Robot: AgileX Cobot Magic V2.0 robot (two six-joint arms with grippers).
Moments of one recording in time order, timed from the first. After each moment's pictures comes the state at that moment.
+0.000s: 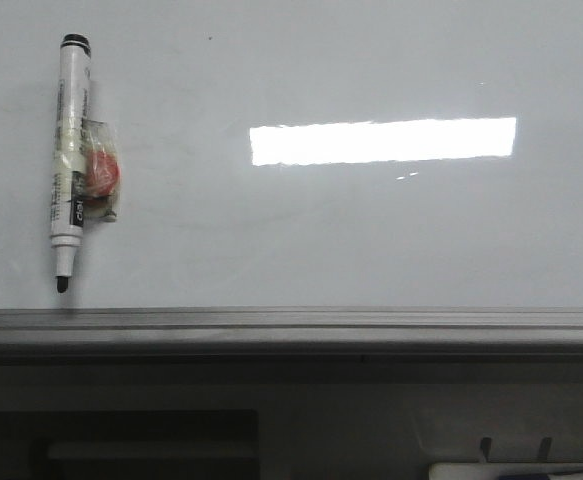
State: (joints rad) left arm -0.03 0.10 -0.25 -0.10 0.31 0.01; right arm -0.04 0.47 -0.21 0.21 0.38 -0.03
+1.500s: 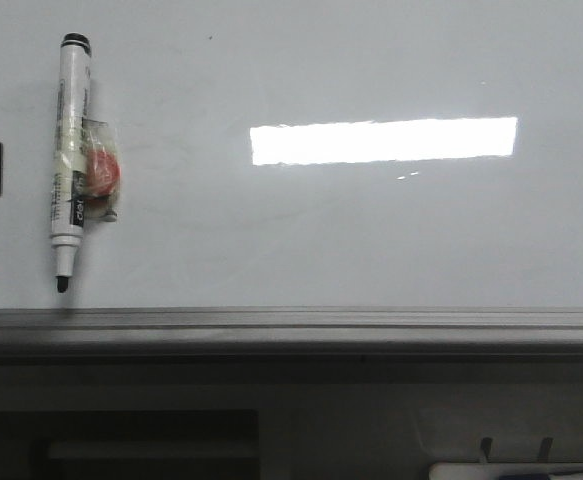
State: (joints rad) left arm -0.81 0.74 -0.24 -0.49 -0.14 0.24; right arm -0.04 0.47 -0.21 0.24 0.38 -0.03
